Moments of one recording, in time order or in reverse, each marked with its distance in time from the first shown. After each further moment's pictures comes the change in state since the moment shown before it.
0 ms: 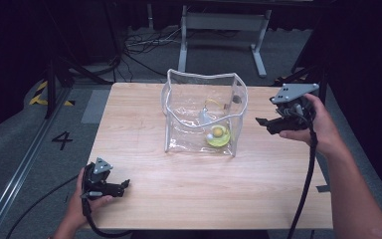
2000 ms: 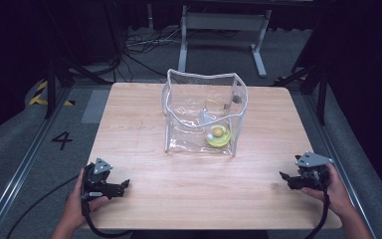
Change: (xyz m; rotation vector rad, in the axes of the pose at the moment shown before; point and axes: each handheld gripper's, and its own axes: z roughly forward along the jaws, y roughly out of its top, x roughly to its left) left arm -0.001 0.000 0.000 -0.001 0.010 -0.006; right arm 0.045 -0.224 0.043 0.095 -0.054 0.206
